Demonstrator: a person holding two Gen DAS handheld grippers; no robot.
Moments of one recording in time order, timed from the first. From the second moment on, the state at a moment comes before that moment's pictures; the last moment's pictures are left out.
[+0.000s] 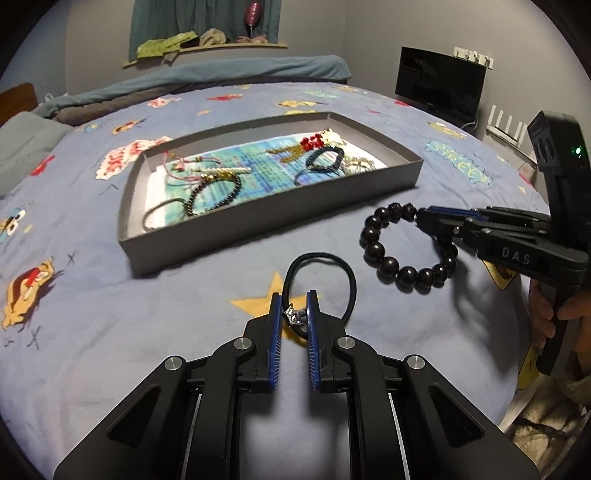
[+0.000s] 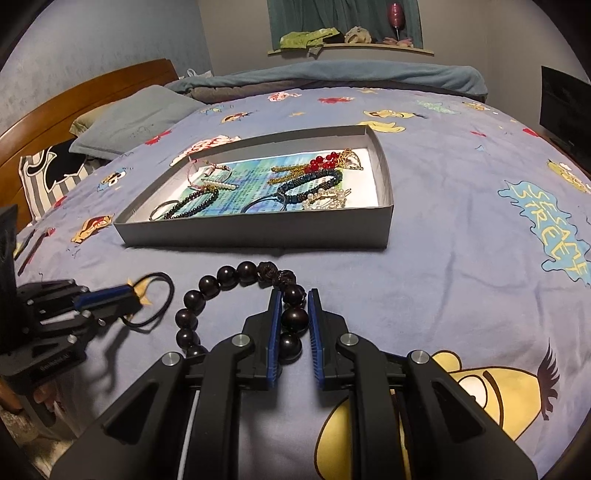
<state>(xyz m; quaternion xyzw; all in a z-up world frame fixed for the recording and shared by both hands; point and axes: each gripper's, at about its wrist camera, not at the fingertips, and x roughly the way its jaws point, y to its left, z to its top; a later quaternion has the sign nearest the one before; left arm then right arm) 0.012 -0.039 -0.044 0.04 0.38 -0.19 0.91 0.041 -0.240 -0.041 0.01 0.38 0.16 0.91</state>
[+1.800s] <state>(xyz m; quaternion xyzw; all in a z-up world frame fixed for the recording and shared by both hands) 0.155 -0.039 -0.039 0.01 0.40 -0.18 0.90 0.210 -0.173 -0.005 0.00 0.36 0.16 0.92</state>
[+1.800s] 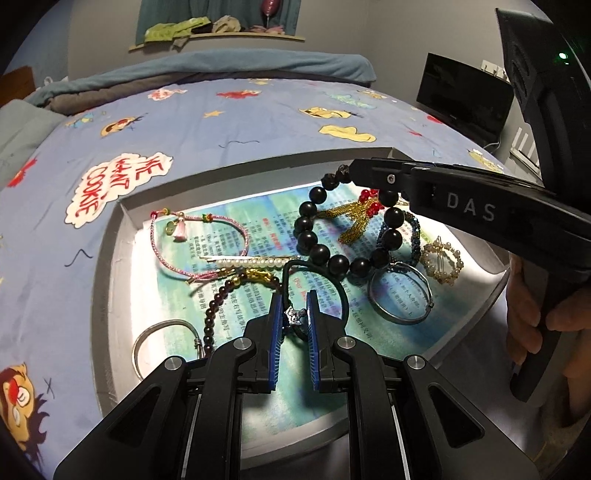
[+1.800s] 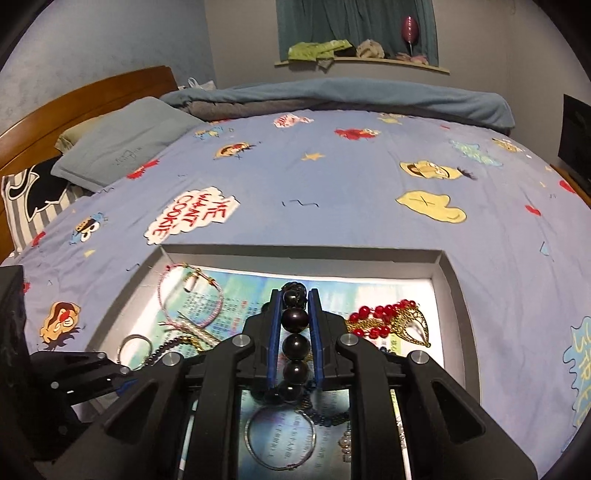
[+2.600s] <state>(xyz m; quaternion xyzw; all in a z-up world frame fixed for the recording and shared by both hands) 0.136 -0.018 -0.028 0.00 0.39 -0.15 0.91 0.175 -0.200 0.004 0.02 0.35 0.15 0.92</state>
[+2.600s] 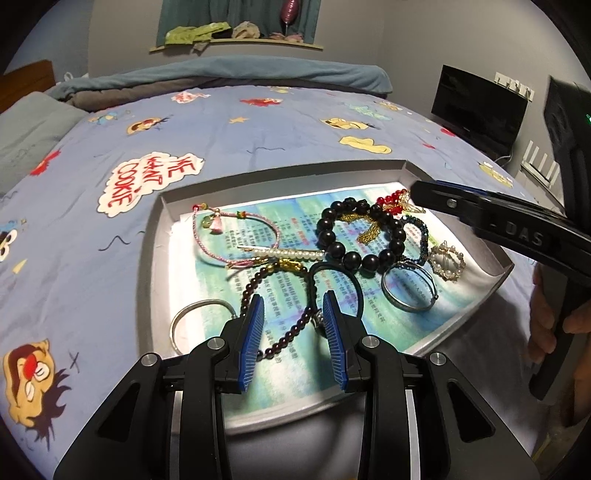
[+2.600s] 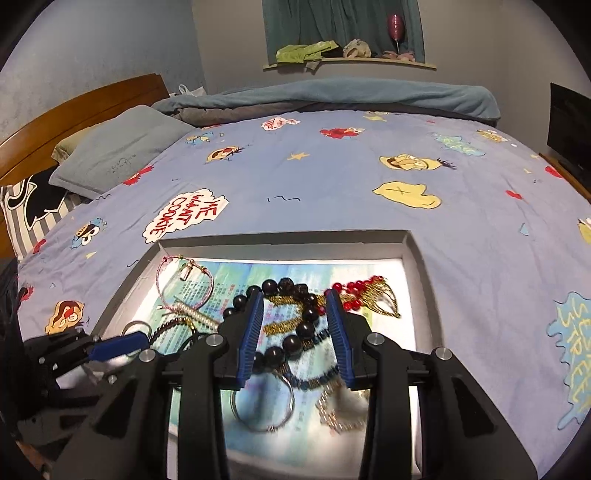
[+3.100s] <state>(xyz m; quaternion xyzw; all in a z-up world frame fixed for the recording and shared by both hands) 0.092 -0.009 -0.003 0.03 0.36 -0.12 0.92 0.106 -0.231 0.009 0.03 0.36 0.15 0.92</state>
